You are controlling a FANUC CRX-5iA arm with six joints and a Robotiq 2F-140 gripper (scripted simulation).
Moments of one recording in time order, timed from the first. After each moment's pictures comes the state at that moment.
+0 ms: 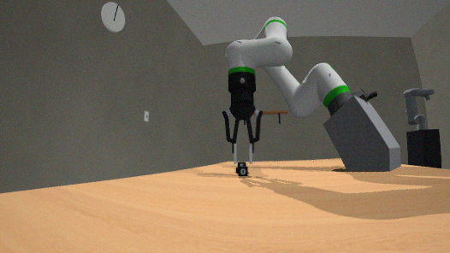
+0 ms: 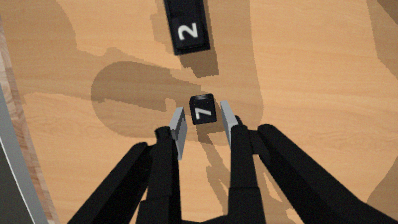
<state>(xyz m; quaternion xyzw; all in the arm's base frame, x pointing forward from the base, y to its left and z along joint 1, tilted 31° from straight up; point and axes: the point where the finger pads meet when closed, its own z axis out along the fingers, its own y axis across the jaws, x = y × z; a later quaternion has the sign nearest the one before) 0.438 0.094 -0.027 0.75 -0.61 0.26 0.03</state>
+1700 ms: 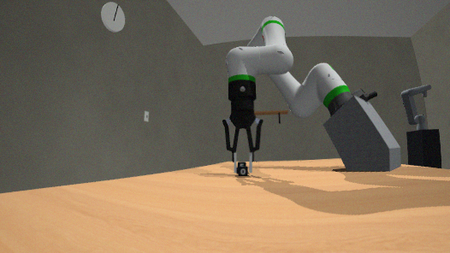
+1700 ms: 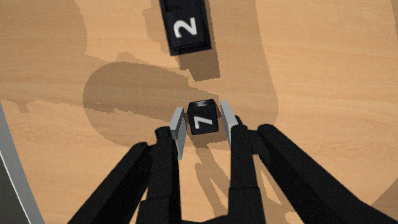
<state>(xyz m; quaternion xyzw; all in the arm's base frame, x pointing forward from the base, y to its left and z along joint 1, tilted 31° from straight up) 0.448 0.084 -0.052 0.75 -0.61 0.26 0.03</state>
